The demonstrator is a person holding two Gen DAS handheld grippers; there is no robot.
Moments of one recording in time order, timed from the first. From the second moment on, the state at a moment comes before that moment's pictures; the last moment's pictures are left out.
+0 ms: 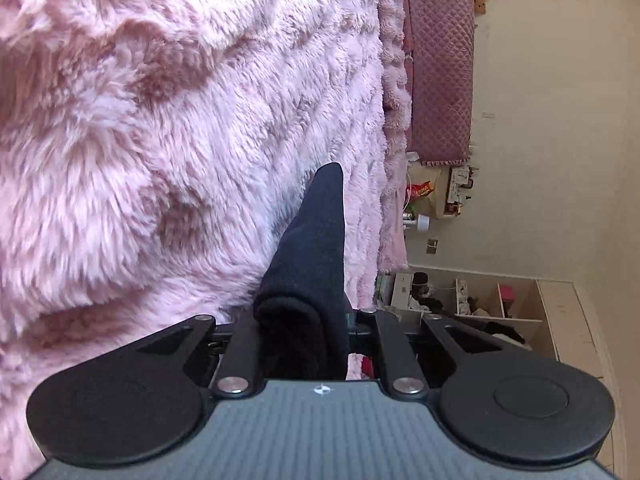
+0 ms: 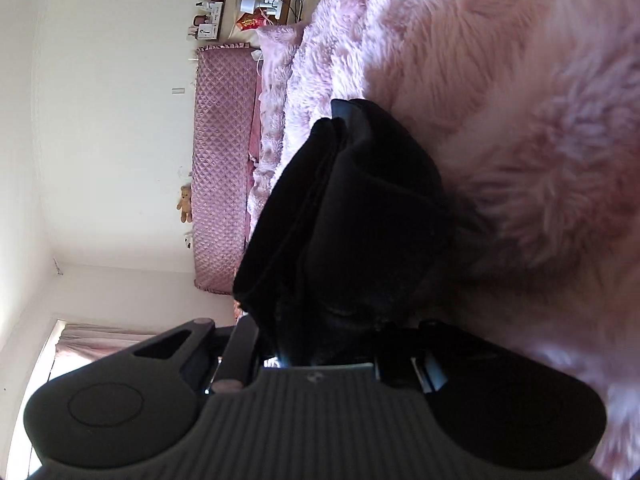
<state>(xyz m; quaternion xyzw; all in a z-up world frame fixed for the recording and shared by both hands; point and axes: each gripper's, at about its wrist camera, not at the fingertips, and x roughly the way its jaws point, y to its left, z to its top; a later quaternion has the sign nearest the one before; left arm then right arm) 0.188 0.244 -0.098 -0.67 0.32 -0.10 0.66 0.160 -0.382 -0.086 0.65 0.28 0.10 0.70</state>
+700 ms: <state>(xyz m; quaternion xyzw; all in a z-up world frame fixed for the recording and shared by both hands) 0.120 0.266 -0.144 -0.67 0.37 -0.16 0.62 0.034 -0.392 0.018 0.33 0.34 -0.12 0.87</state>
